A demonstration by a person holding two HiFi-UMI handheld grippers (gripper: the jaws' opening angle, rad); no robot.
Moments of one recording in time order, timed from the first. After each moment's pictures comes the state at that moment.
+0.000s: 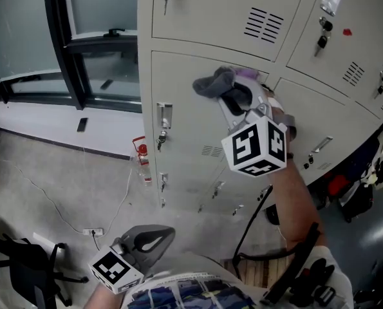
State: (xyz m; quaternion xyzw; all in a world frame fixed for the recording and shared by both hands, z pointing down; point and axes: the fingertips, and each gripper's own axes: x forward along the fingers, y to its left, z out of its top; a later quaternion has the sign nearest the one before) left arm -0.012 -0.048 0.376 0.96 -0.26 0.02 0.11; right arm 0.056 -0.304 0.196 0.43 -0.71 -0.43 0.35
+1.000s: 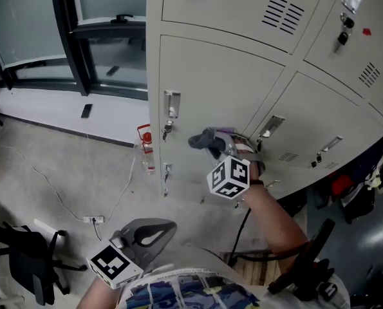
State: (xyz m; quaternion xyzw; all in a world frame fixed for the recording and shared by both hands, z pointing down) left arm -0.015 -0.053 0.382 0.96 -0.26 0.04 0.12; right arm 0.059 -0.308 0.451 0.33 -0.76 -0.30 0.46
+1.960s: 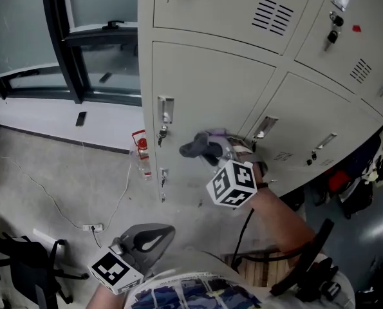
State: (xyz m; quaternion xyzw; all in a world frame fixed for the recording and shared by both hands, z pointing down) left arm -0.018 -0.052 0.381 0.96 -0.27 0.01 0.12; right arm 0.040 -0.272 0.412 0.29 -0.79 -0.30 0.45
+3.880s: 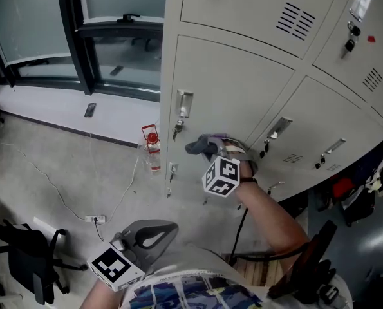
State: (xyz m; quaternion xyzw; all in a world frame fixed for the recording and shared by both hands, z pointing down) left arm -0.039 -0.045 0.379 0.96 -0.27 0.03 0.11; right arm 0.025 -0.312 0.502 0.29 -0.76 -0.30 0.51
